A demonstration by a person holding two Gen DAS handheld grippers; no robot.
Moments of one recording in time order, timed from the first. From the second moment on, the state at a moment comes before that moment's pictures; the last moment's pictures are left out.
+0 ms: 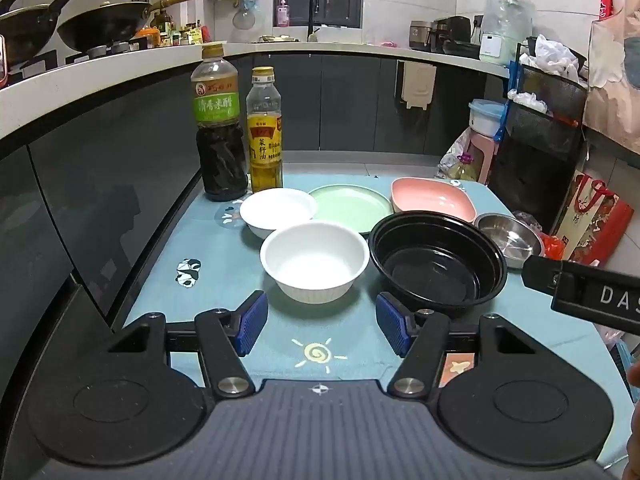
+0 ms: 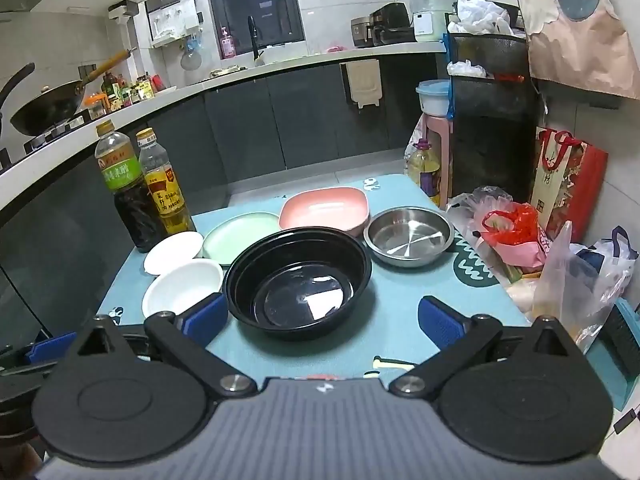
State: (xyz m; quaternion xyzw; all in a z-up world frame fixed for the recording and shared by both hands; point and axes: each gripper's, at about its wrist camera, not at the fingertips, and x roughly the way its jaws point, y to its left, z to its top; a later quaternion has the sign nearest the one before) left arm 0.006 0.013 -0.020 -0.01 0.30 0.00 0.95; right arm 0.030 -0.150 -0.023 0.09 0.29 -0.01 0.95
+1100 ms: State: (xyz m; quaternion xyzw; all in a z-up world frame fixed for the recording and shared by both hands) left arm 0.018 0.008 -0.031 0.00 0.31 0.00 0.95; right arm 0.046 -0.157 -0.032 0.10 0.31 0.00 0.95
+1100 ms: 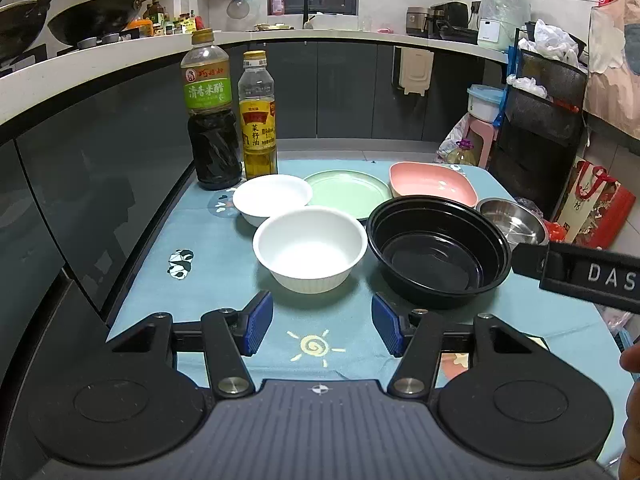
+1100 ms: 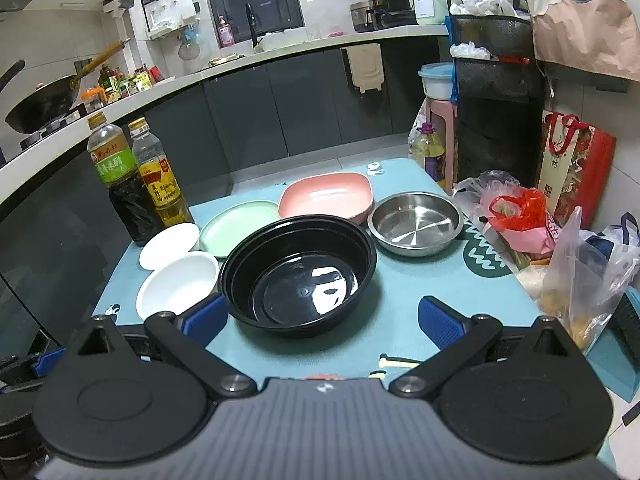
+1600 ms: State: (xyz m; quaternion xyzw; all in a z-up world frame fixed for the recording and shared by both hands) left arm 0.024 0.004 -0.030 0.00 0.31 -0.01 0.95; right arm 0.047 -0.162 -0.032 0.10 0.31 0.00 0.95
